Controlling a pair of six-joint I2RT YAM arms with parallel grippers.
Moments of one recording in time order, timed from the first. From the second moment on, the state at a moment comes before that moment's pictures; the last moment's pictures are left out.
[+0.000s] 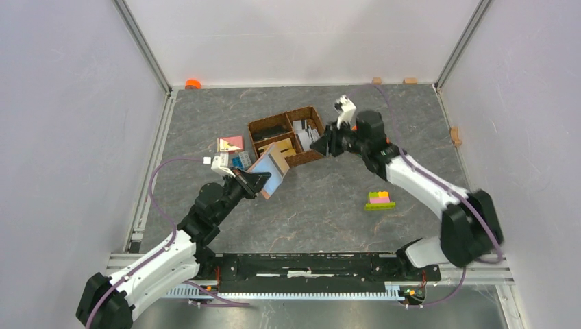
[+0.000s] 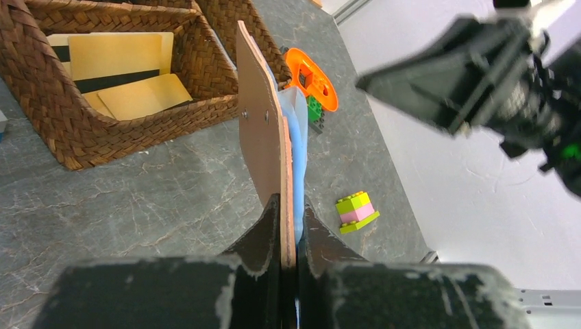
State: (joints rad) left arm -0.62 0.68 0.25 0.35 -0.07 -0.81; right arm 0.46 1.50 1.04 0.02 -0.42 0.32
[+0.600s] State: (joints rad) left arm -0.62 0.71 0.19 0.55 0.05 -0.80; right arm 0.47 1.03 0.31 0.48 -0.36 0.42
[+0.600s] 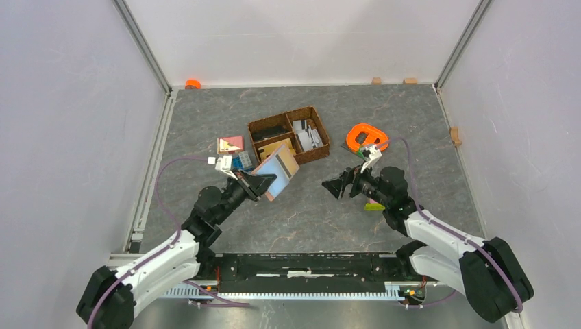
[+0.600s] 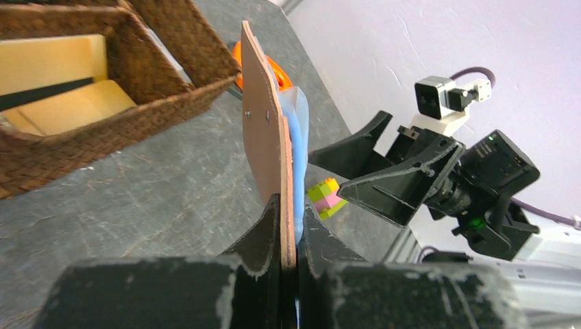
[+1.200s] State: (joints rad) left arm -0.62 0.88 0.19 0.88 0.35 -0.81; right arm 0.46 0.86 0.21 0.67 -0.40 0.43
